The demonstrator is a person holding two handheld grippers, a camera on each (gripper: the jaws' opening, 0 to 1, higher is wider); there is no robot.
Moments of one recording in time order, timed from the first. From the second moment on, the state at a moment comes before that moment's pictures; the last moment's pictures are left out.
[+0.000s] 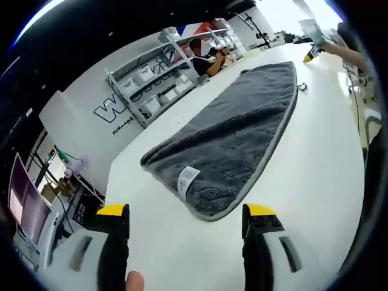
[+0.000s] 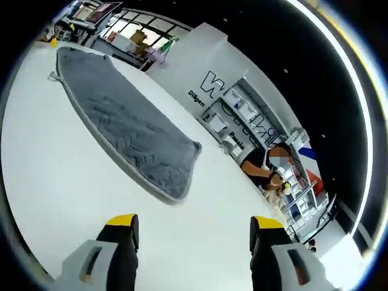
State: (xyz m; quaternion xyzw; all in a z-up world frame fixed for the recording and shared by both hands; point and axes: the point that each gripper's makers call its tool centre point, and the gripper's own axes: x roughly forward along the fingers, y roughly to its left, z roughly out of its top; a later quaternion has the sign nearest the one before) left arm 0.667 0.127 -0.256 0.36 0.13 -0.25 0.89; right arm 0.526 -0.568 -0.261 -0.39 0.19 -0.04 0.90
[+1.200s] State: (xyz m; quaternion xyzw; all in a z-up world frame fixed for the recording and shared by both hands) left arm 0.657 0.127 -0.253 0.30 0.13 -0.25 0.91; right arm 0.594 -0.567 -0.276 -0.54 0.18 -0.02 0.82
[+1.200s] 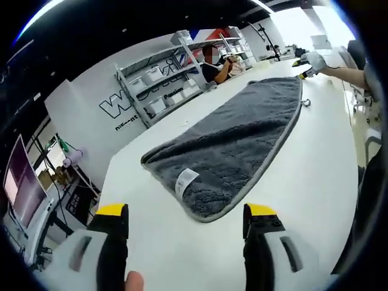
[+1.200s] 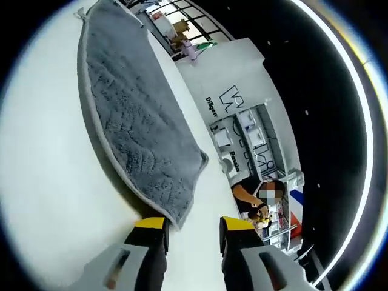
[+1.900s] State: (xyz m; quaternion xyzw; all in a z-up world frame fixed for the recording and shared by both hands) left arm 0.616 0.077 -0.249 0.14 0.10 -0.32 0.93; right arm 0.596 -0.568 -0.292 -0.42 0.19 0.00 0.89
